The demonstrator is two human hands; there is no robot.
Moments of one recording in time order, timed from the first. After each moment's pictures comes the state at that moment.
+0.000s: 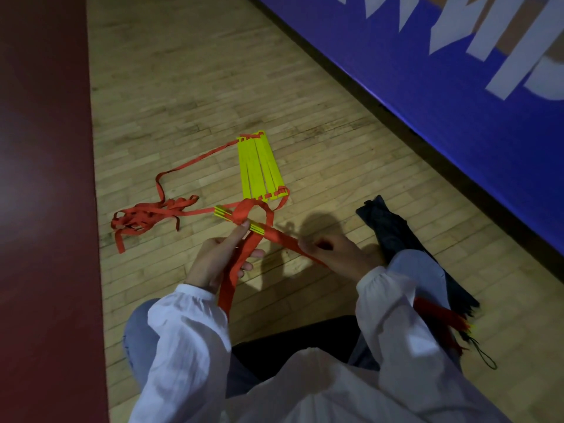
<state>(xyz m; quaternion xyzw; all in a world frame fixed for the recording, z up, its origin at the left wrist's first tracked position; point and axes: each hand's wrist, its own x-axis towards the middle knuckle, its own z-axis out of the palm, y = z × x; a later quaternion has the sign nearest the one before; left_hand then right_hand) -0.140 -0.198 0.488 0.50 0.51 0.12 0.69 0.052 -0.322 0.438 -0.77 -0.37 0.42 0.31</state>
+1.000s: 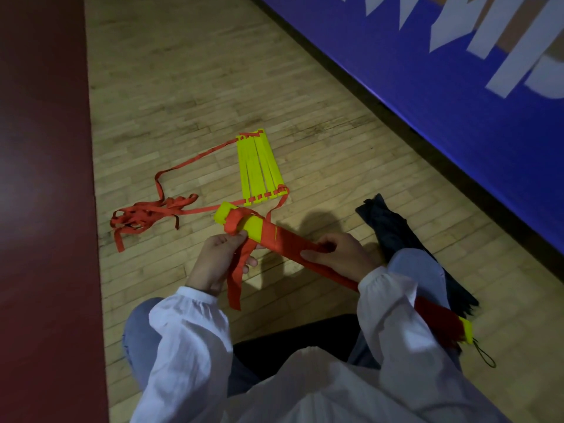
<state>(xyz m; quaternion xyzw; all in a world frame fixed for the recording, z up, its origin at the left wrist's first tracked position) -0.139 -0.199 0.475 0.49 0.46 0.18 0.71 0.054 -0.328 0.437 -0.79 -0.34 0.40 0.31</state>
